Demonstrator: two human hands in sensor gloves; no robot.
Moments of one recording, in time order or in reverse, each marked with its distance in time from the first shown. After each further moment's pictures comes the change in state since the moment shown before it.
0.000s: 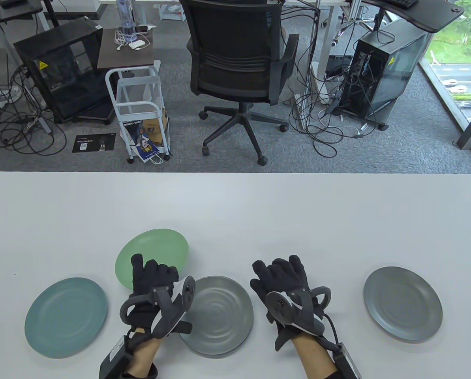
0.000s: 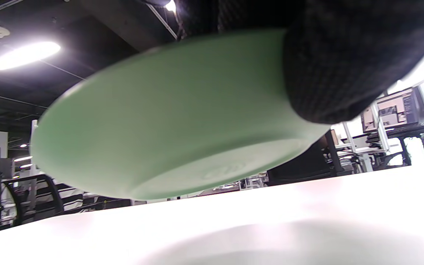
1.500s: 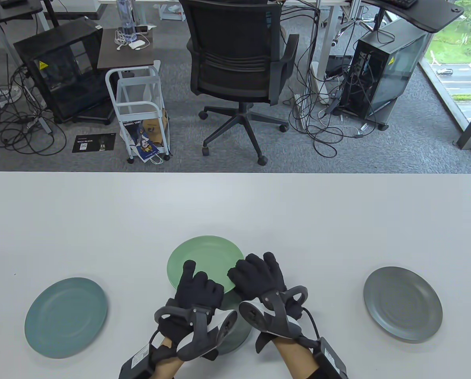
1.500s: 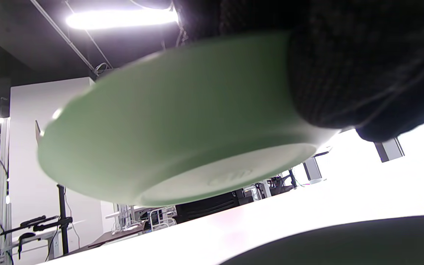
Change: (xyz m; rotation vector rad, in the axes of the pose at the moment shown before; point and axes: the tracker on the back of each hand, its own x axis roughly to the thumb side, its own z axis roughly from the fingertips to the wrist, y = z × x) left_hand 0.058 0.045 0.044 0.128 -0.372 0.101; right_hand 0.052 -0.007 -0.009 -0.113 -0.130 0.033
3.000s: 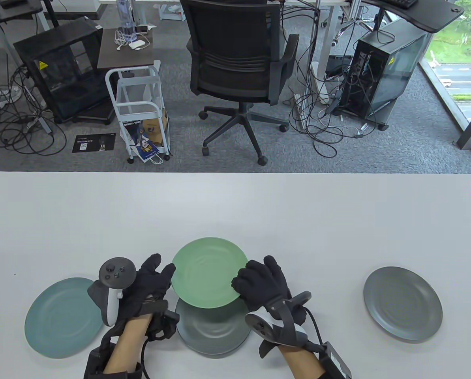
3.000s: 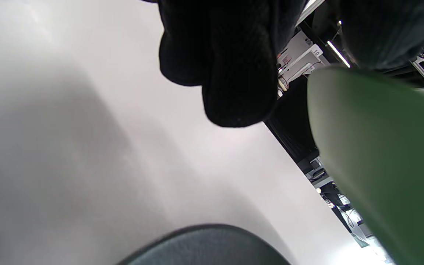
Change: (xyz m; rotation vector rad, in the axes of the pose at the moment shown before) left_hand -0.161 -0.083 0.000 -0.522 0.813 0.969; right_hand -0.002 -0.006 0.014 -0.112 -0.047 -0.021
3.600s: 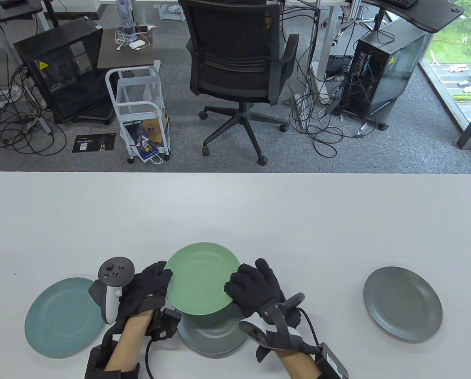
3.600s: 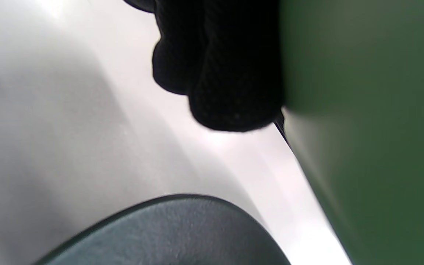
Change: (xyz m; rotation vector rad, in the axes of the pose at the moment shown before) left_hand -0.005 -0.008 -0.007 -0.052 0.017 0.053; right_hand 0.013 0.000 0.002 0.003 -0.060 0.001
